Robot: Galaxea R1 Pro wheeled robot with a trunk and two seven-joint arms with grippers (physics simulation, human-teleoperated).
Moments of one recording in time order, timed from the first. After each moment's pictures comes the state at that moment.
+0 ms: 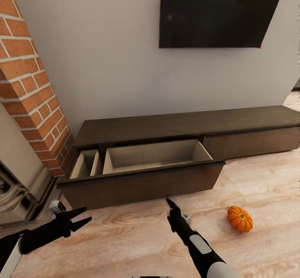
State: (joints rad) left arm -0.28 0.31 0.28 -1.03 0.43 1.04 -1.41; right arm -0.57 0.17 -0.30 -0.32 -1.00 0.23 0.46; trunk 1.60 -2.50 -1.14
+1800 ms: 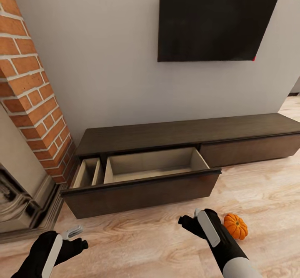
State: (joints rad) left arm -0.29 0.06 0.29 -1.09 0.20 1.01 0.07; right arm -0.51 0.05 0.02 -0.85 -0.68 0.78 -0.45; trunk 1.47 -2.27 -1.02
